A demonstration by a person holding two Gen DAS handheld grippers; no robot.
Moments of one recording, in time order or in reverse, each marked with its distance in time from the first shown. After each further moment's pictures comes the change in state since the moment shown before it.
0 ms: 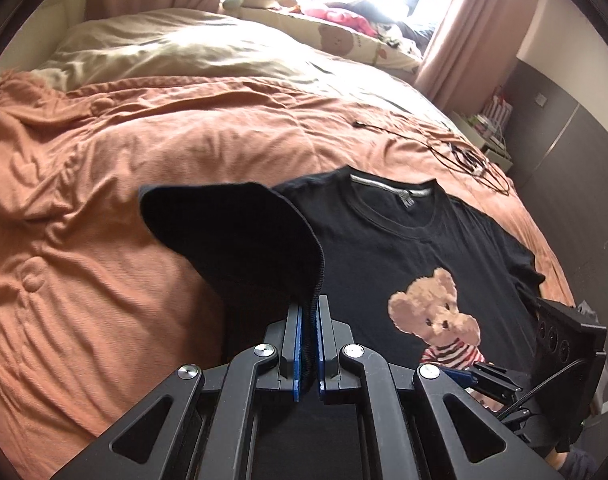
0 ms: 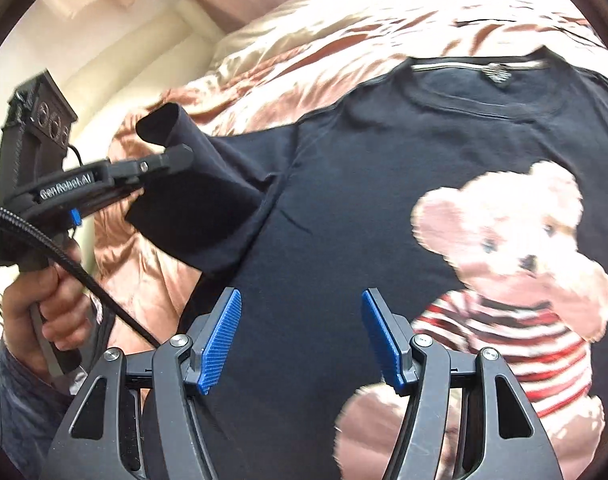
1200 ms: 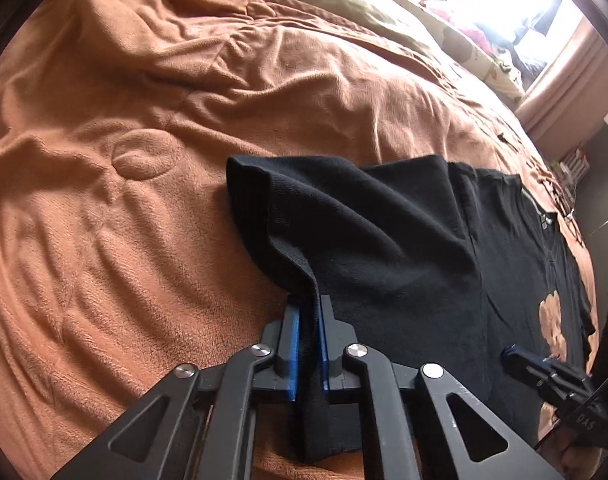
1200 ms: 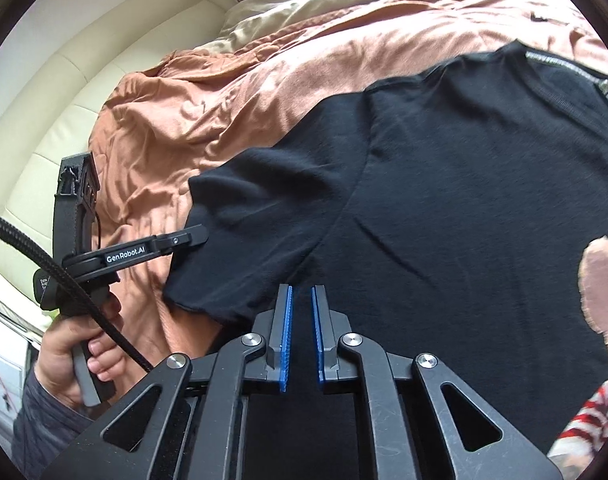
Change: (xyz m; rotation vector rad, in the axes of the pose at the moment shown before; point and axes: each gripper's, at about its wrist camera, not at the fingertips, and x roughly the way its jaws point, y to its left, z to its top) left arm 0.017 0.191 -0.053 -0.309 0.052 0.141; right arm 0.131 0.077 0.023 -0.070 0.126 -0.016
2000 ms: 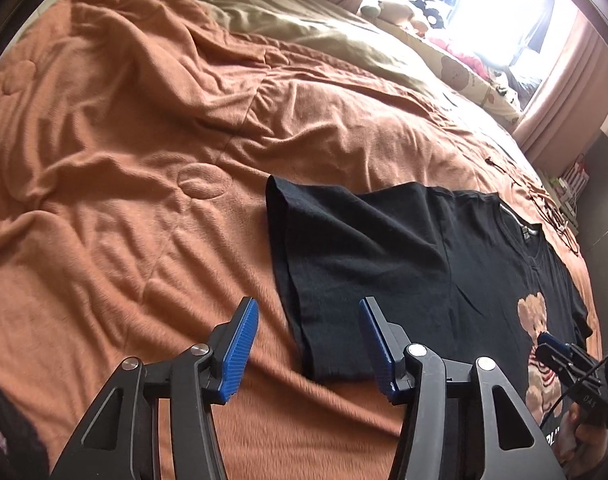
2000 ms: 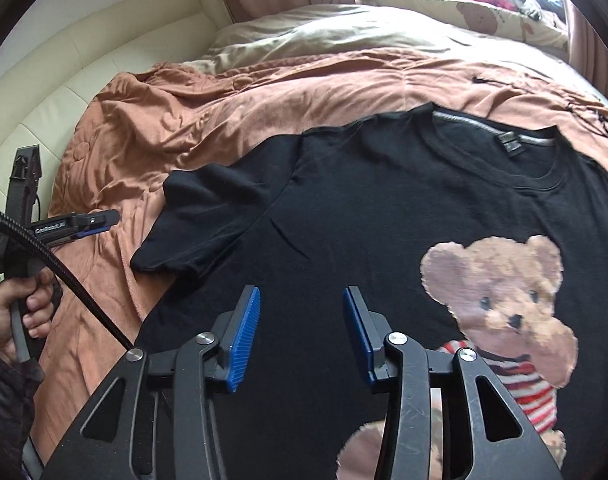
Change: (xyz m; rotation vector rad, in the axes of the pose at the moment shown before) left arm -0.064 -0.003 -0.023 0.005 -0.106 0.041; right arm -0.101 -0.004 -0.037 -0.145 -0.104 -0.207
